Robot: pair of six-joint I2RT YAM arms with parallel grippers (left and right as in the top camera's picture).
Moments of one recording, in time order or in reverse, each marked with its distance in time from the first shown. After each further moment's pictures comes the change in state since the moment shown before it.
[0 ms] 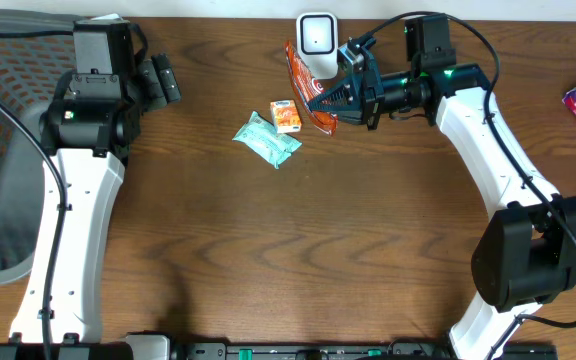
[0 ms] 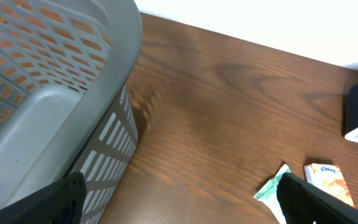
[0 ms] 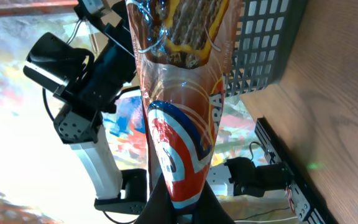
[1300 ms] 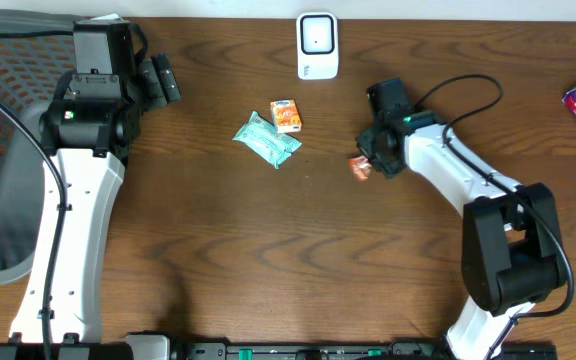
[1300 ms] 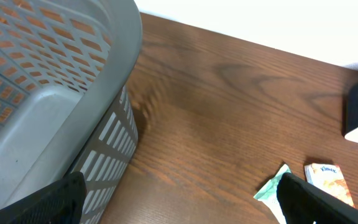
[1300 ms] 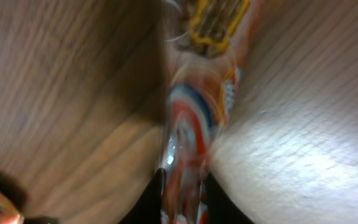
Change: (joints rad) left arm 0.000 0.000 0.000 0.000 0.000 0.000; right arm 0.110 0.003 -0.358 0.084 1.568 0.573
